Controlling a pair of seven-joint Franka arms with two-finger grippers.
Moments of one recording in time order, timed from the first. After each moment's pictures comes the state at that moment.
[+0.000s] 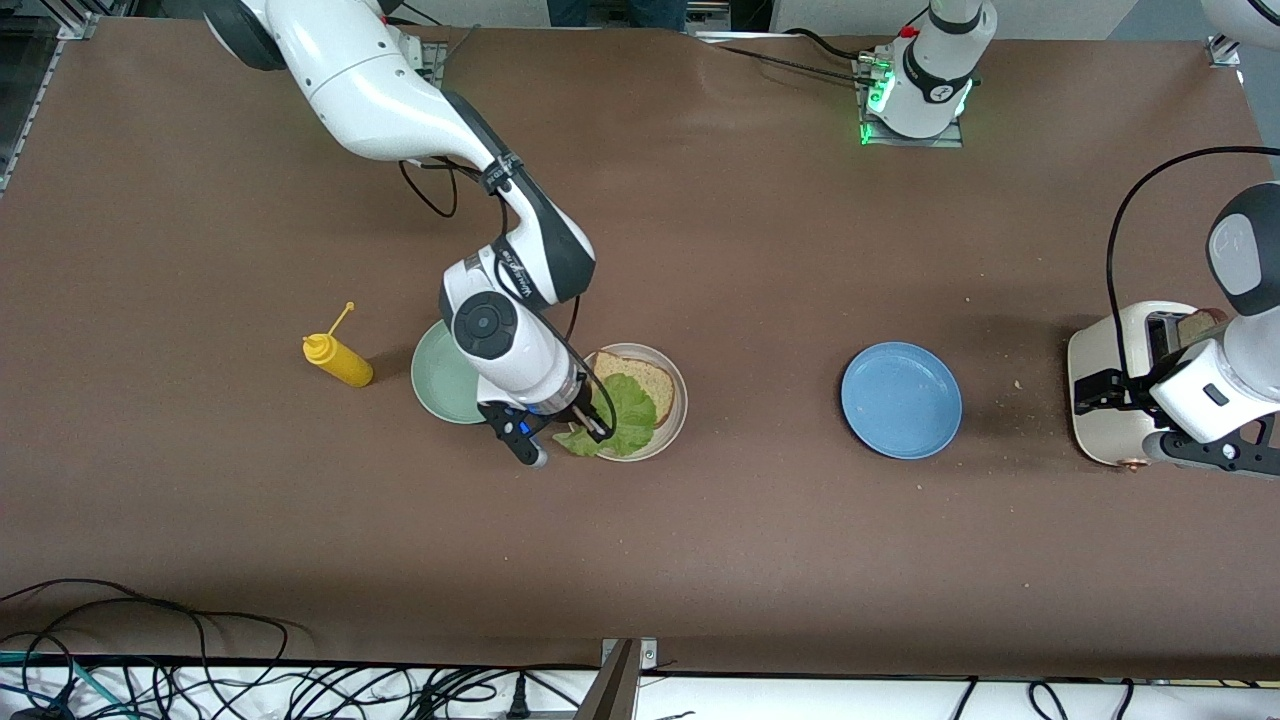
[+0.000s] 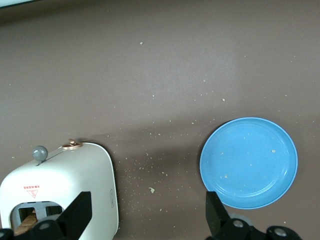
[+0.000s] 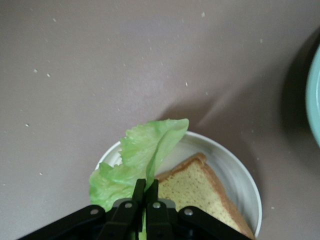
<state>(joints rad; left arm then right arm) 0.10 0.41 -0.02 -1.47 0.06 1.88 0.23 0.53 0.88 0.07 -1.24 0.14 2.30 1.32</state>
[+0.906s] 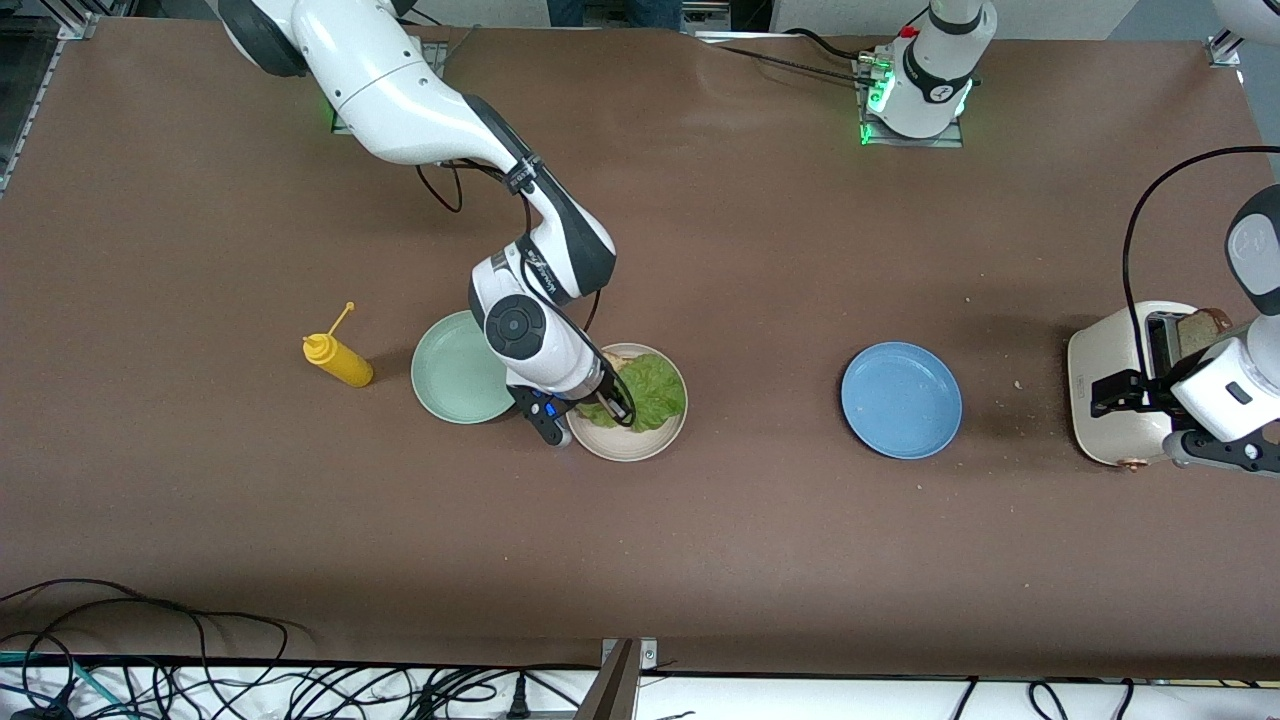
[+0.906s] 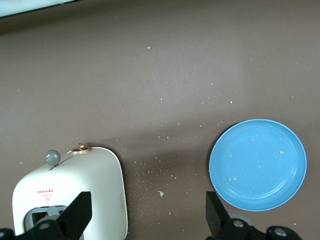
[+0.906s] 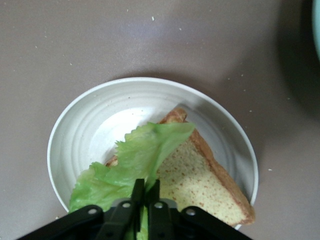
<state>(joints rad) 0.14 0.41 -0.02 -1.47 0.05 1.90 0.28 0.56 0.90 0.08 -1.27 0.21 2.29 1.36</state>
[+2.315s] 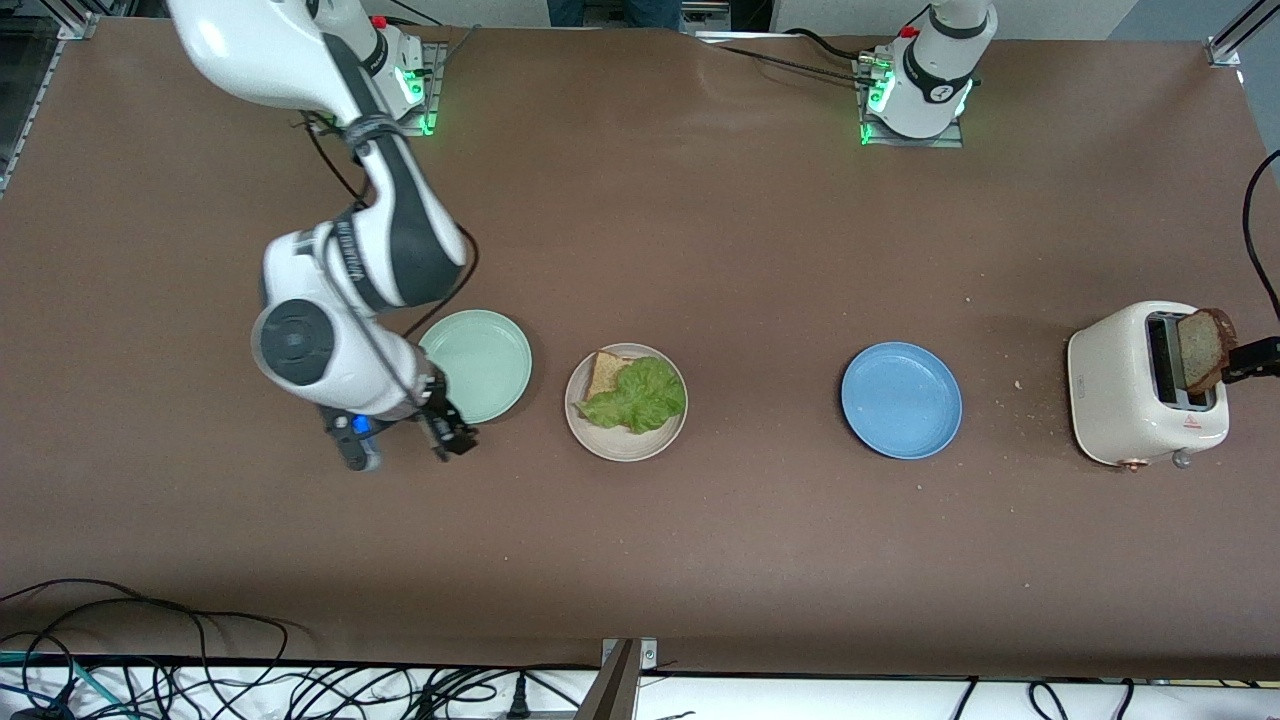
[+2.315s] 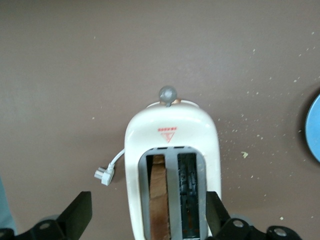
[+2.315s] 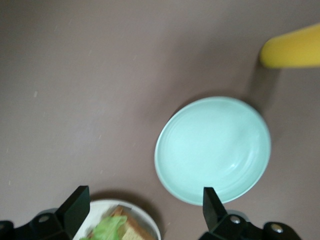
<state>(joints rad) 0.41 0.42 -0.01 -1.50 0.08 1.92 0.52 0.41 0.63 -0.13 -1.29 0.19 1.86 1.25</state>
